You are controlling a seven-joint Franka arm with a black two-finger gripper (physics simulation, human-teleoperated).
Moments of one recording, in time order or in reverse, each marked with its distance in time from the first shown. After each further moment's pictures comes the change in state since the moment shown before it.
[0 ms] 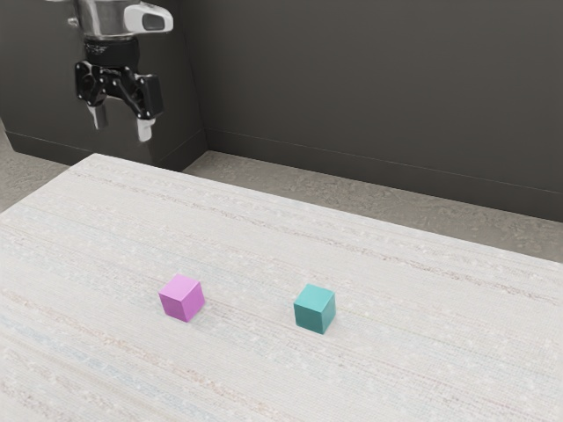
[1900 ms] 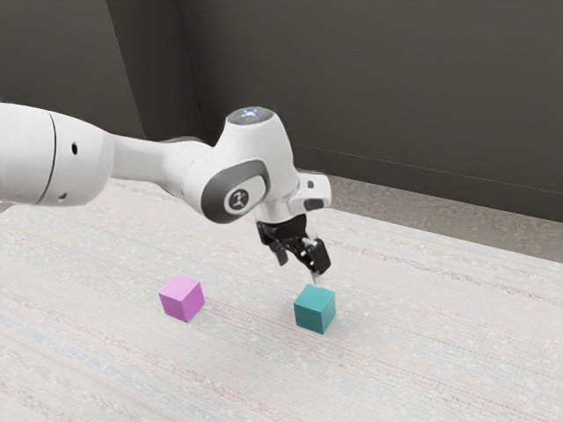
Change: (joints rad) arm -0.058 0.259 -0.285 -0.540 -0.034 1.066 -0.073
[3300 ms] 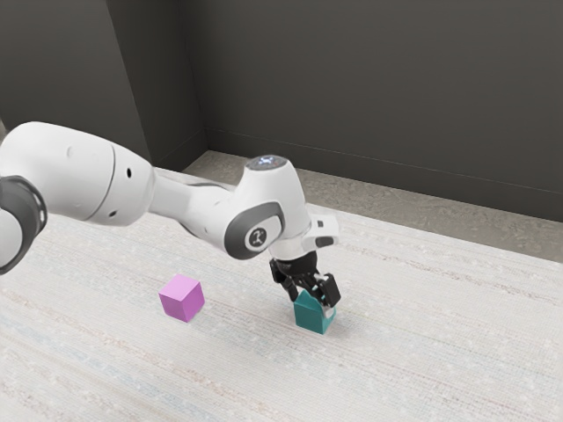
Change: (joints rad) arm 0.001 0.225 0.011 0.059 0.006 0.091 -0.023
